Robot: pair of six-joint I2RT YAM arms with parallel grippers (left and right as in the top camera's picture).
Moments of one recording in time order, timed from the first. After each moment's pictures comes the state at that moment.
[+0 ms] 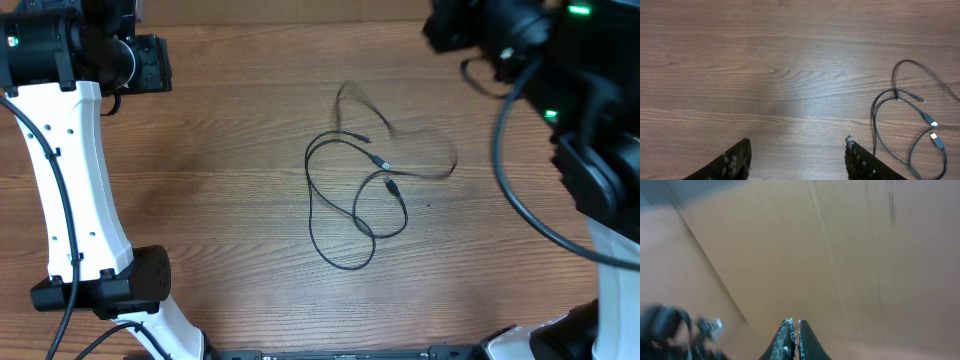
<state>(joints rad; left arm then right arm) 0.09 1.91 2.47 -1.61 0.07 -0.02 0.46 1.61 2.48 -0.89 0.01 0.34</state>
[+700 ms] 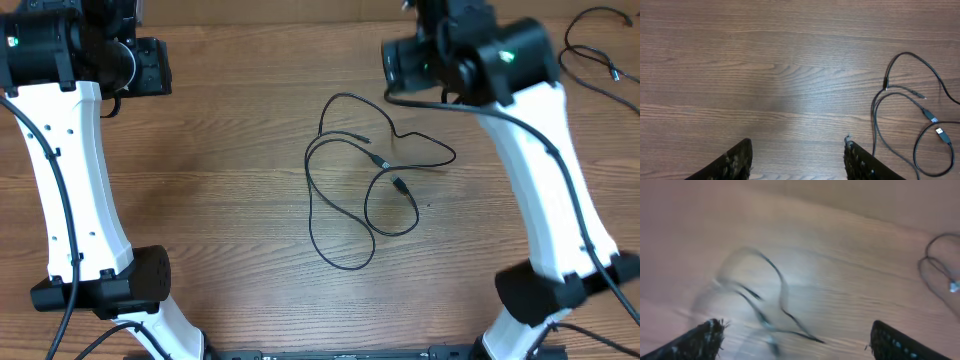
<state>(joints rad) 0.09 1.91 2.47 -1.63 0.07 -0.02 0.39 1.88 2.27 -1.37 0.26 0.03</state>
